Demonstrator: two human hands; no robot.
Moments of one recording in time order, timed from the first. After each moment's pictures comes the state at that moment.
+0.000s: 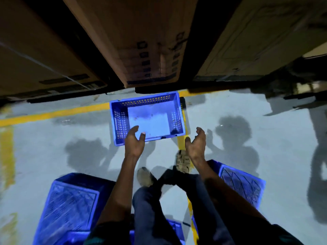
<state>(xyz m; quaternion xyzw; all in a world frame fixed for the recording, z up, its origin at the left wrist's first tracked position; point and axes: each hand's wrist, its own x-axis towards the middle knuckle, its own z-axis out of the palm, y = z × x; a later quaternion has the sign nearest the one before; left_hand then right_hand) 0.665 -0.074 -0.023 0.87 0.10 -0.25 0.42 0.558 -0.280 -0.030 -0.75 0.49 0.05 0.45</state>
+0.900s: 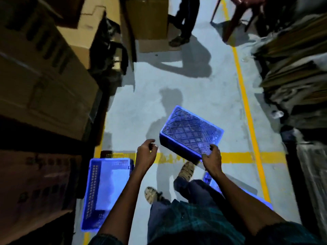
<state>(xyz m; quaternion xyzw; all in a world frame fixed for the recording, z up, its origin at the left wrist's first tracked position) 0.490 -0.235 0.171 0.66 -0.56 -0.47 0.18 0.233 -0.152 0.156 -0.30 0.87 -0.21 0.33</state>
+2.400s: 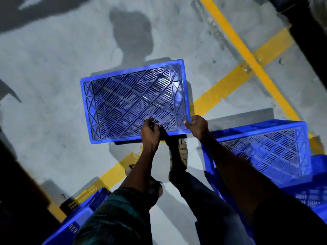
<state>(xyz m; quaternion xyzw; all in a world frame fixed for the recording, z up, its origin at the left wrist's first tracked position) 0.153 -0.281 -0.274 0.56 -0.67 -0.49 -0.03 0.017 -0.142 -0.310 -0.03 0.89 -0.26 0.37</state>
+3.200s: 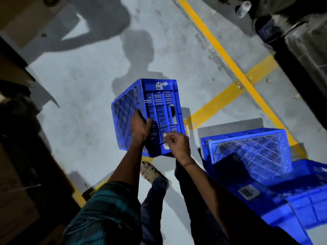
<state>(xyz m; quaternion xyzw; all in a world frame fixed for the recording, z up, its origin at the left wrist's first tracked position) 0.175 -0.379 -0.092 0.49 -0.76 -0.42 -0.02 0.132 -0.218 -0.090 -0.05 0.83 -0.41 0.38</state>
